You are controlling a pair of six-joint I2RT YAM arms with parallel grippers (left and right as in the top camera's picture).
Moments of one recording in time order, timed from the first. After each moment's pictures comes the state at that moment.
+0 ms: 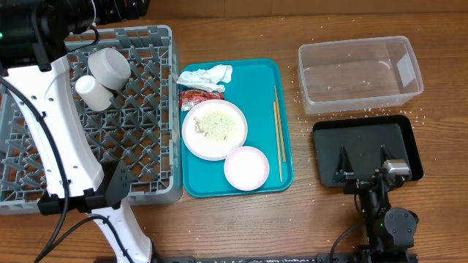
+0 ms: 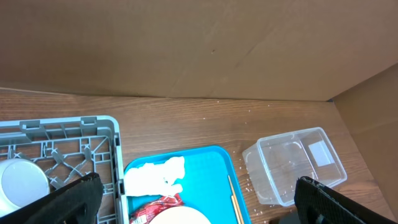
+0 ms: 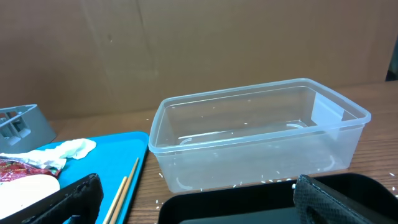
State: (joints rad) left arm 0.11 2.07 2.88 -1.45 0.52 -0.16; right arm 0.04 0.01 0.02 -0.04 -0.01 0.15
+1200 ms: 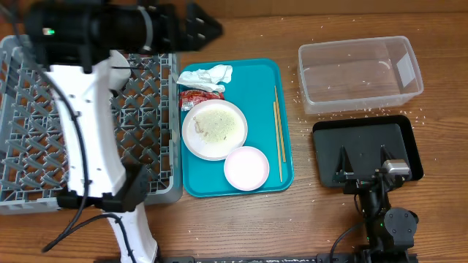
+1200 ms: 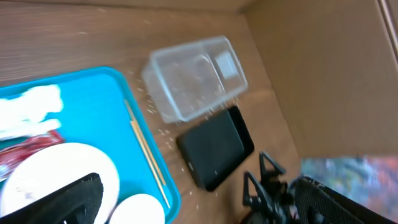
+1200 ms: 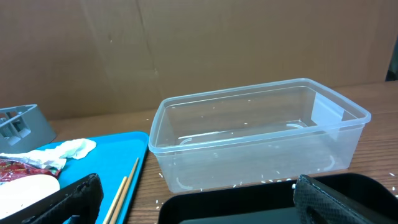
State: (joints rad) left arm -0.12 2.07 2.88 -1.69 0.75 -0.18; right arm 0.04 0.01 0.02 -0.03 -0.01 0.15
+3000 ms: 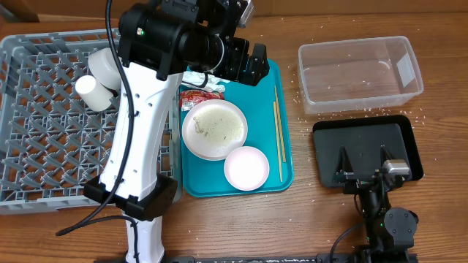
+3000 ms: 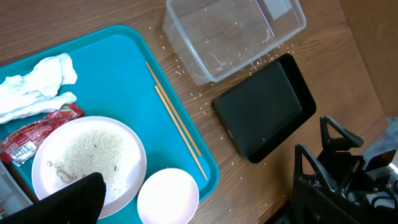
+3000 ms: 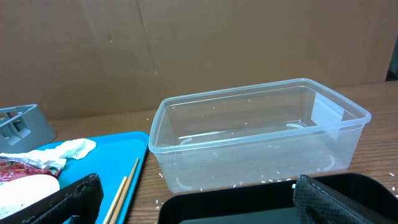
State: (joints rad) left arm -0.42 2.07 2.75 -1.69 0.38 -0.15; right arm 0.04 0.01 0.02 -0.03 -0.01 0.15
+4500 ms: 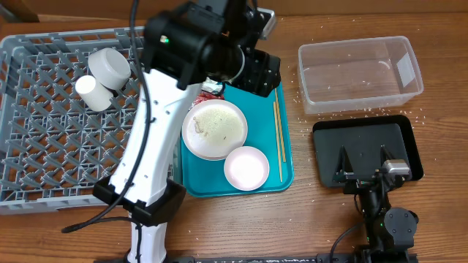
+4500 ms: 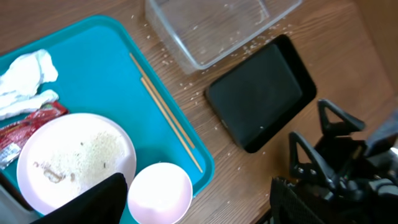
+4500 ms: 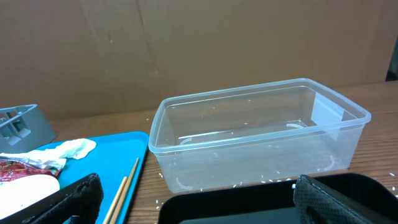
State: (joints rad) left arm -0.53 2.07 2.72 -1.69 0.30 -0.17; right arm 0.04 0.01 0.02 -0.03 -0.01 0.15
